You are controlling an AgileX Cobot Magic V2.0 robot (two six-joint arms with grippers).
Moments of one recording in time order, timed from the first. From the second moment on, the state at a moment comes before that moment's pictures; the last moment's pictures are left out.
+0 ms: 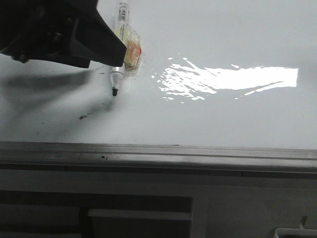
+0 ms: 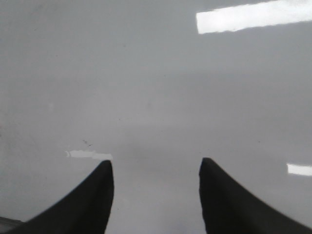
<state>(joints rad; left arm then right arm) -0.74 1.20 -0.70 -0.72 0.10 0.54 0.18 0.35 -0.45 0.05 0.43 0.12</state>
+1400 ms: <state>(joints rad) -1.01 1.20 -0.73 -0.38 0.33 0.94 0.91 0.85 -0.58 0.22 0.27 -0.35</state>
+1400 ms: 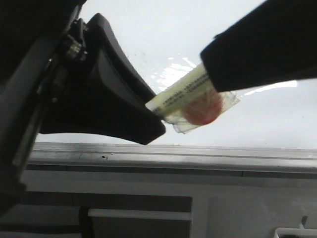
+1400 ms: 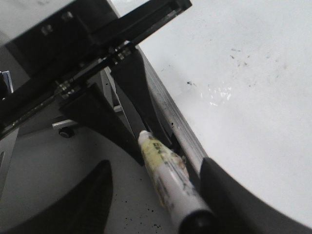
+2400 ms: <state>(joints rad) -1.01 1.03 -0.75 -0.48 0.33 0.87 0.90 0.94 -0.70 0.14 0.31 -0.36</state>
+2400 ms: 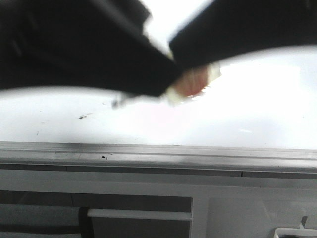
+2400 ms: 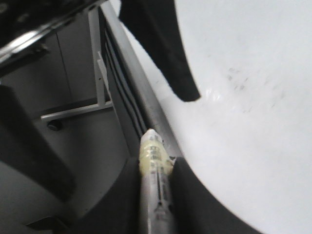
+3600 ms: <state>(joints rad) -0.67 0.53 -0.51 -0.59 0.26 0.52 0.59 1.05 -0.81 -0.17 0.32 -0.36</state>
